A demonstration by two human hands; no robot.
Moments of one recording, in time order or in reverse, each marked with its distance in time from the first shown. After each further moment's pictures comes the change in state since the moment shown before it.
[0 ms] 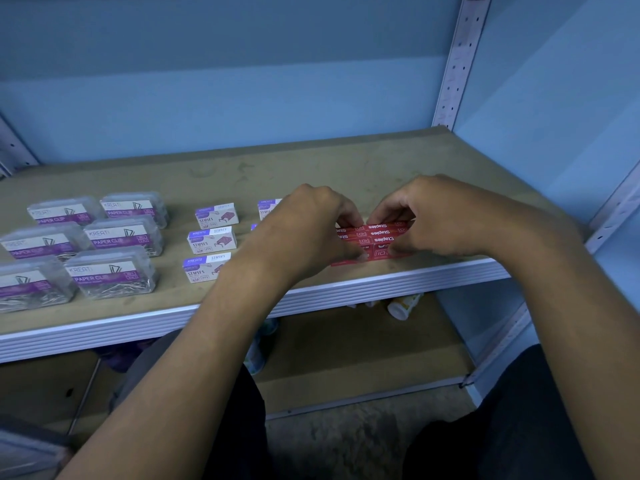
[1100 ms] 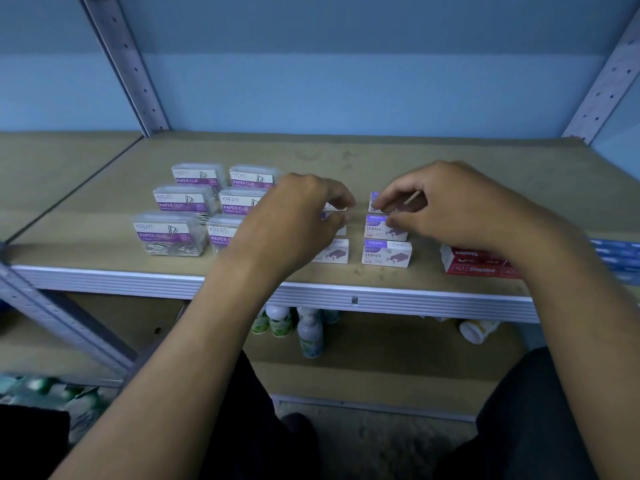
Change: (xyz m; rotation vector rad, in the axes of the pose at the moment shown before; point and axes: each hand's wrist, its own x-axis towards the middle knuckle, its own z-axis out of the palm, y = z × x) left_hand -0.070 -0.105 -0.040 0.083 0.271 -0.203; right_hand 0.070 -0.089 0.035 0.131 0.088 -0.246
